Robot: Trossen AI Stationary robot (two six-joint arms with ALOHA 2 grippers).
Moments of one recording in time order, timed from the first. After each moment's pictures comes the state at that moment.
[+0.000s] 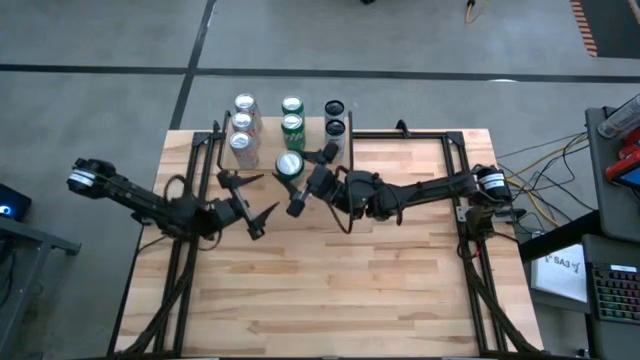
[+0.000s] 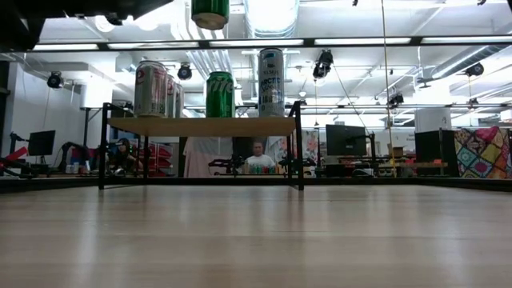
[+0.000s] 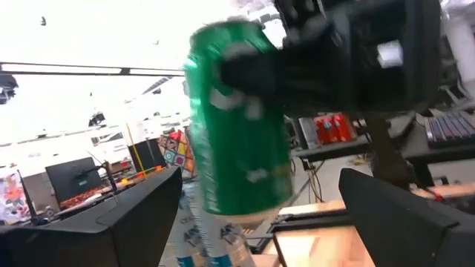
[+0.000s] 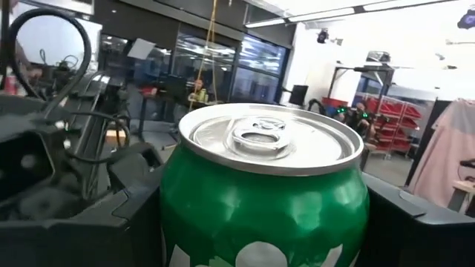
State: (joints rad) left arm -0.31 1.00 0.31 1.14 -0.70 0.63; right arm 0.08 1.84 1.50 0.60 0.55 -0.33
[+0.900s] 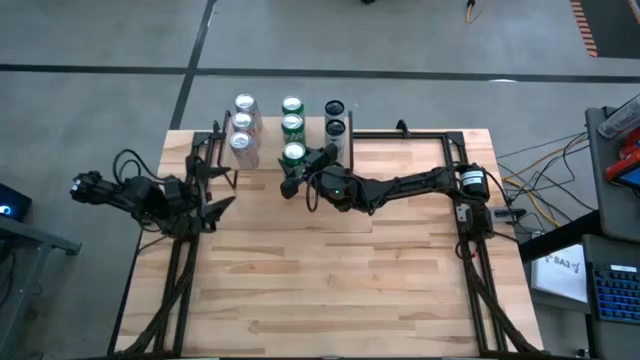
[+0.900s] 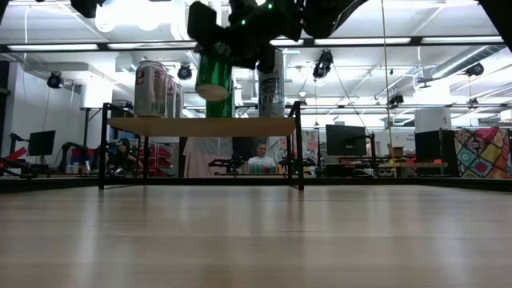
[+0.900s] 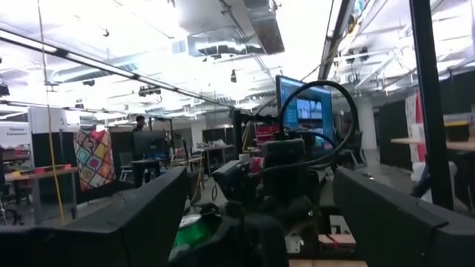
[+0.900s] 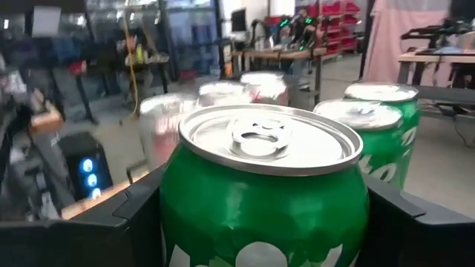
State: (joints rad) left arm -0.31 0.32 0.37 0.38 -0.49 0.30; right arm -0.05 1.98 1.45 0.56 0.71 0.09
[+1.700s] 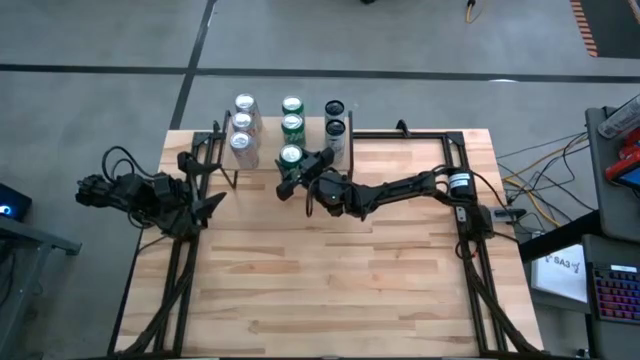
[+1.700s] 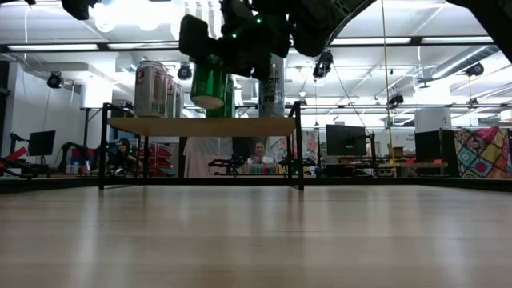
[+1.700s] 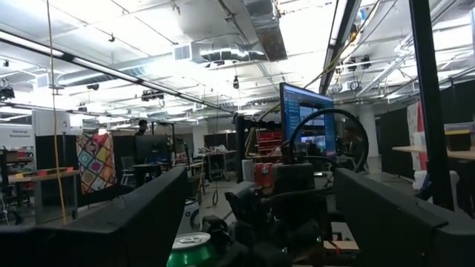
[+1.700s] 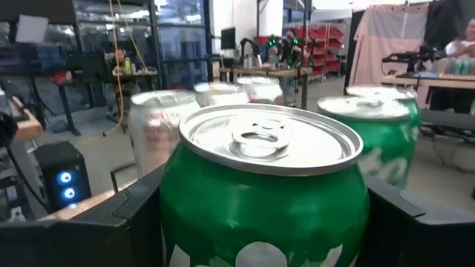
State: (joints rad) left arm -0.31 0.21 0.37 0.30 -0.49 0.30; right arm -0.05 2.08 1.47 0.74 0.76 -0.03
